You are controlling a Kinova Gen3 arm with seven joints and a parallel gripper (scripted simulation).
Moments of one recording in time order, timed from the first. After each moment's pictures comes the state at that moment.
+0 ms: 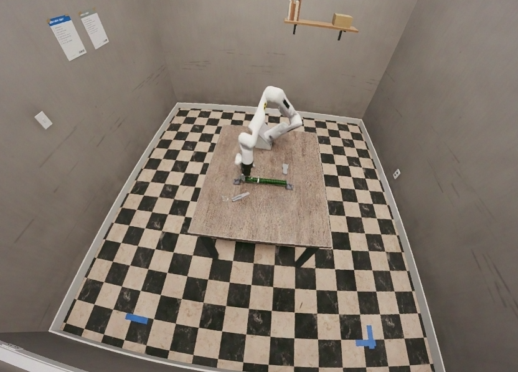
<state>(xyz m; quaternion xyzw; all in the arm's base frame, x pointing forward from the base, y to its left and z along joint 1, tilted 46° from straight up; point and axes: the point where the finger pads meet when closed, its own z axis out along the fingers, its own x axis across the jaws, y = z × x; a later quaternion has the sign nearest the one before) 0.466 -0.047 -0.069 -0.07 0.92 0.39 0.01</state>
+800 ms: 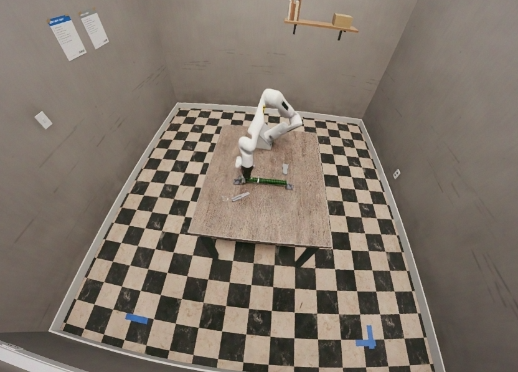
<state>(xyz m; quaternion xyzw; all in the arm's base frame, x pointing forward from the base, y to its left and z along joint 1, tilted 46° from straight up) 0.464 -0.025 -0.089 -0.07 0.92 0.39 0.01</state>
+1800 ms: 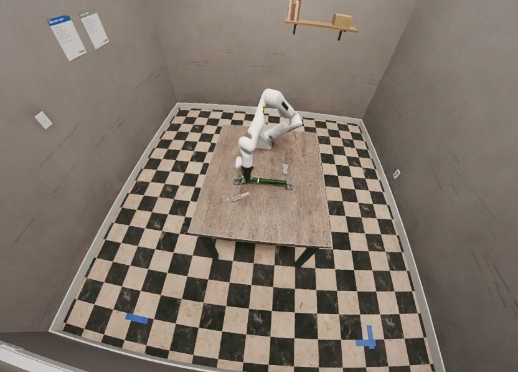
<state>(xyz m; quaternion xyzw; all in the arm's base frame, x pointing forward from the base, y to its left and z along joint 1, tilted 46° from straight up) 0.463 -0.024 -0.089 -0.07 0.92 0.39 0.01</state>
